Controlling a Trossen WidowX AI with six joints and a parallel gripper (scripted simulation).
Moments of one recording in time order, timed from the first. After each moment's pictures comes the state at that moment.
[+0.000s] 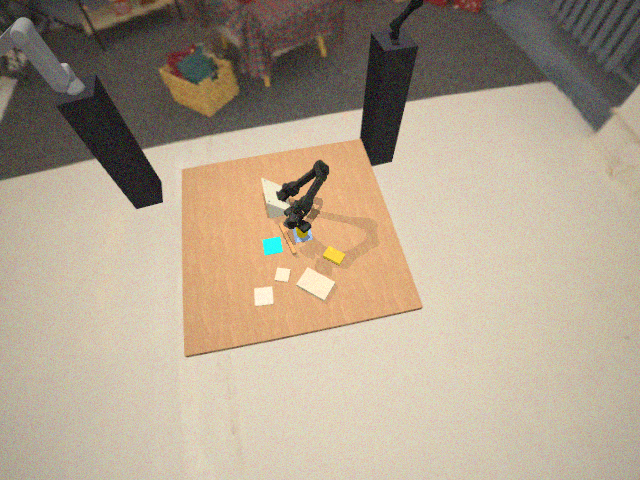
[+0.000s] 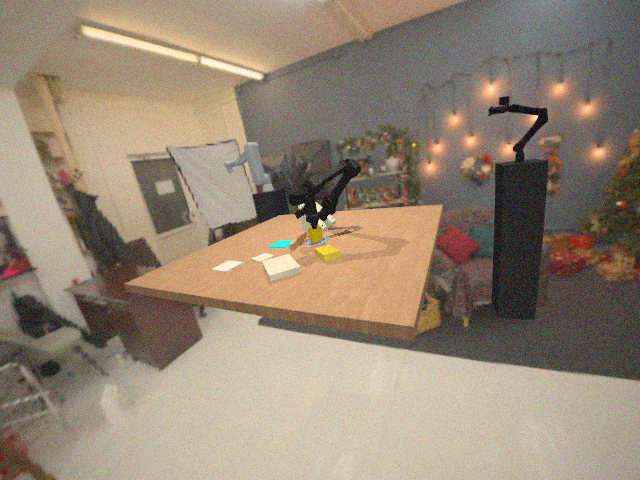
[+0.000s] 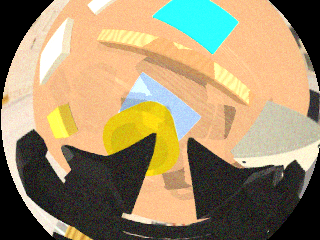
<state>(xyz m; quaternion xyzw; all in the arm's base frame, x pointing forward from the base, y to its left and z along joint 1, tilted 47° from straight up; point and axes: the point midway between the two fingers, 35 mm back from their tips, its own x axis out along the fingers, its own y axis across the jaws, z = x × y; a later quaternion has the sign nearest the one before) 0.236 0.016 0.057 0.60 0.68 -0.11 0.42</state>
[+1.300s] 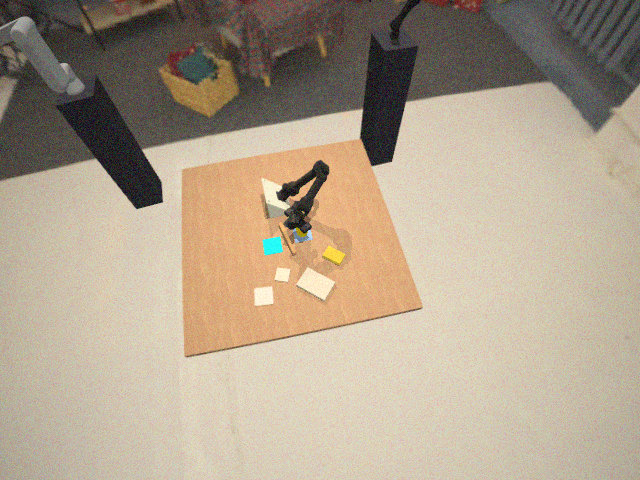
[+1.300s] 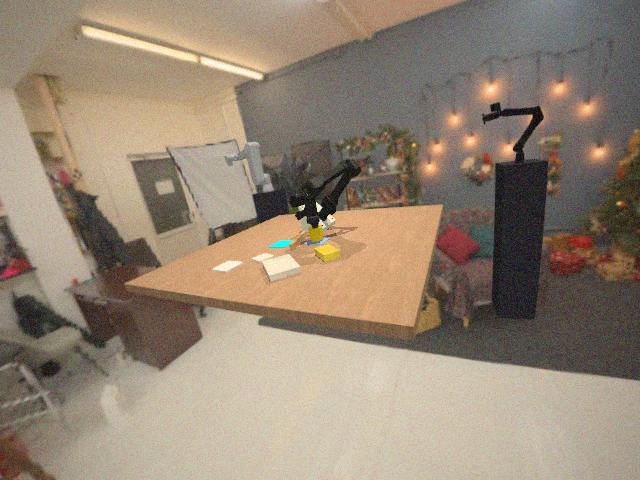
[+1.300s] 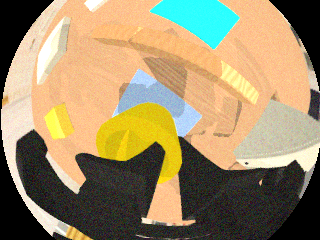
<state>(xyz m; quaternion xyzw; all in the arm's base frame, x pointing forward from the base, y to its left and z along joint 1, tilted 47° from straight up) 0.234 0.024 0.052 0.60 0.68 -0.11 0.41</state>
